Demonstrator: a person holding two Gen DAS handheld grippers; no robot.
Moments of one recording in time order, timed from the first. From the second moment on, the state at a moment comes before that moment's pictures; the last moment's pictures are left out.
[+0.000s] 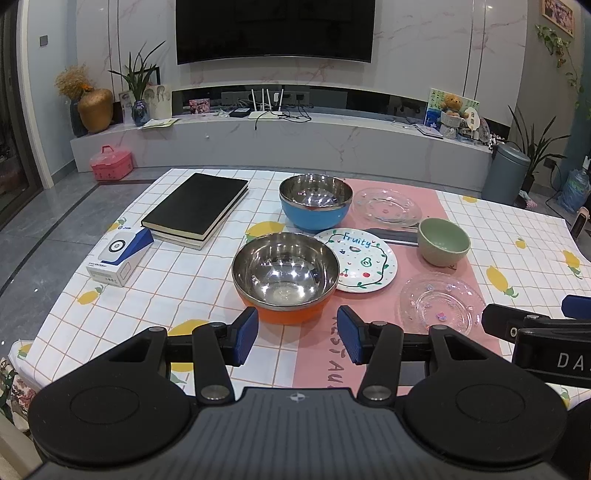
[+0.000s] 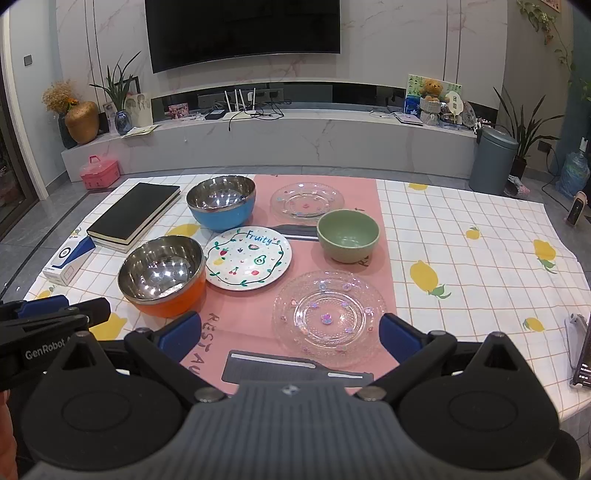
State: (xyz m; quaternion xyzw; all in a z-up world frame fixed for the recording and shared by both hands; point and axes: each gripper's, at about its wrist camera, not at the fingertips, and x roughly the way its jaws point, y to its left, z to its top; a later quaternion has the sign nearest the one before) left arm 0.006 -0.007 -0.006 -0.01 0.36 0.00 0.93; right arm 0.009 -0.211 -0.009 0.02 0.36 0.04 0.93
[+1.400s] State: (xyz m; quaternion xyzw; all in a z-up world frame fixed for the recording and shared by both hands) left arm 0.124 0.060 -0.062 -0.06 0.43 0.11 0.89; right arm 0.156 -0.140 -0.061 0.05 0.44 0.11 0.89
